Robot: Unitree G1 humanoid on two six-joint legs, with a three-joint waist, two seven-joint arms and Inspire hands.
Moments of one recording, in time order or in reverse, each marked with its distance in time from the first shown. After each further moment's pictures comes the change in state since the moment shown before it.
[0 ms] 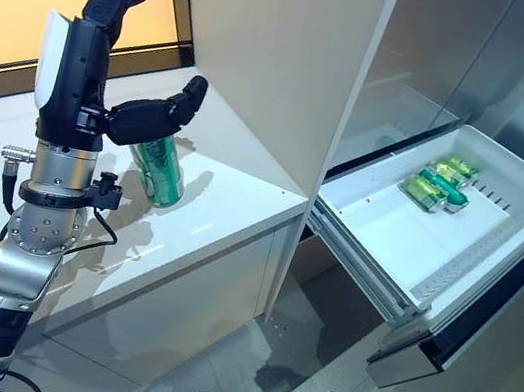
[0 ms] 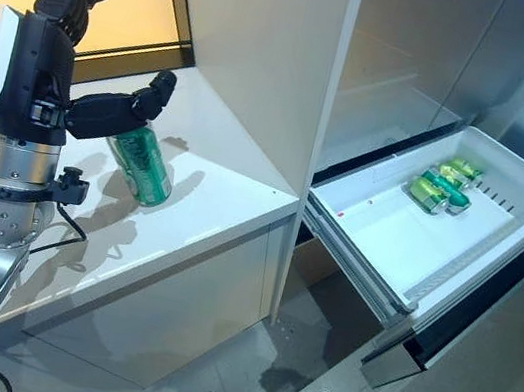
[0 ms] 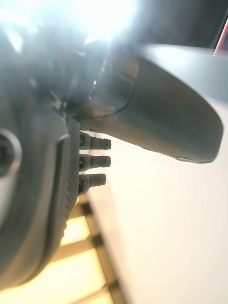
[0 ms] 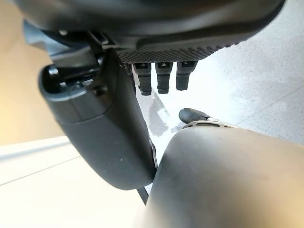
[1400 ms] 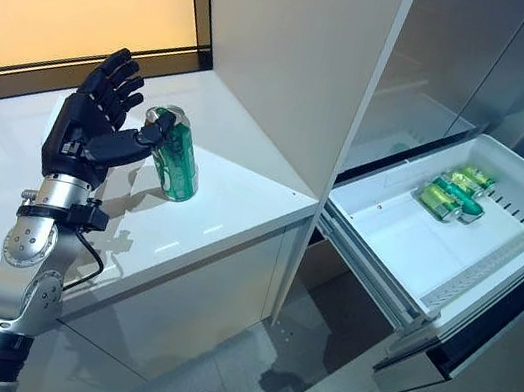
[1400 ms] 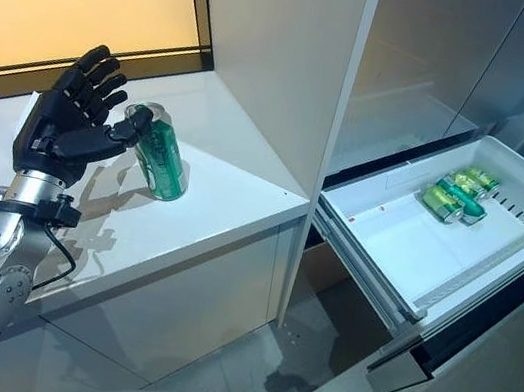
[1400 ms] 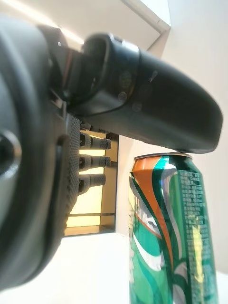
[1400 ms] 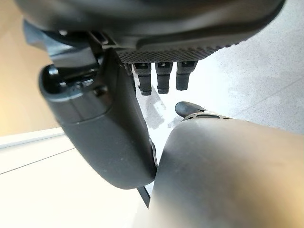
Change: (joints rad) left arm 0.078 -0.101 0.037 0.102 -0.617 0.263 -0.260; right arm 0.010 -0.003 -0.054 -0.022 -0.003 0.054 0.047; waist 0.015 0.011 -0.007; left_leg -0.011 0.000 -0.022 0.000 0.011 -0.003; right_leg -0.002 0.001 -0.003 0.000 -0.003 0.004
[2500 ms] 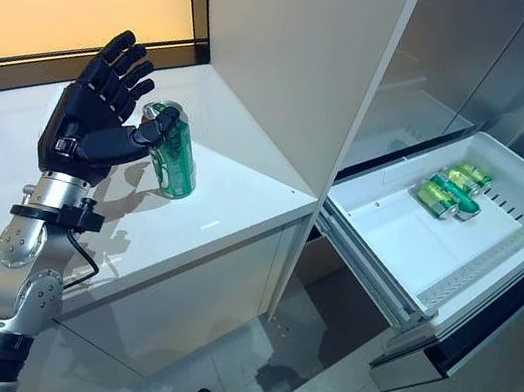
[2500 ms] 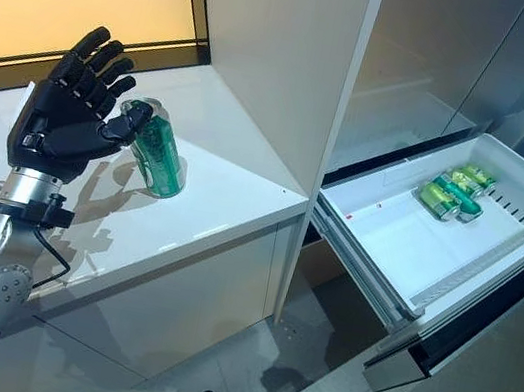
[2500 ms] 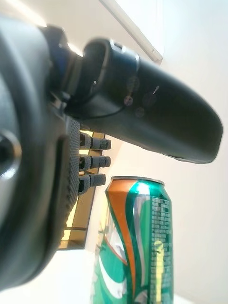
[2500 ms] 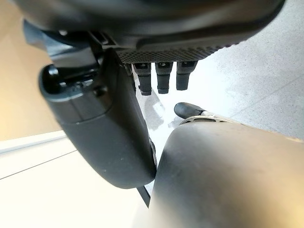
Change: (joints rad) left arm 0.000 -0.005 0.005 -0.006 -0.103 -0.094 -0.128; right arm 0.000 0.001 -0.003 -0.007 0.000 -0.005 0.013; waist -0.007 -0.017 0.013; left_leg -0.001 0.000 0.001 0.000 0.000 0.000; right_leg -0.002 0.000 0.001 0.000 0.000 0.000
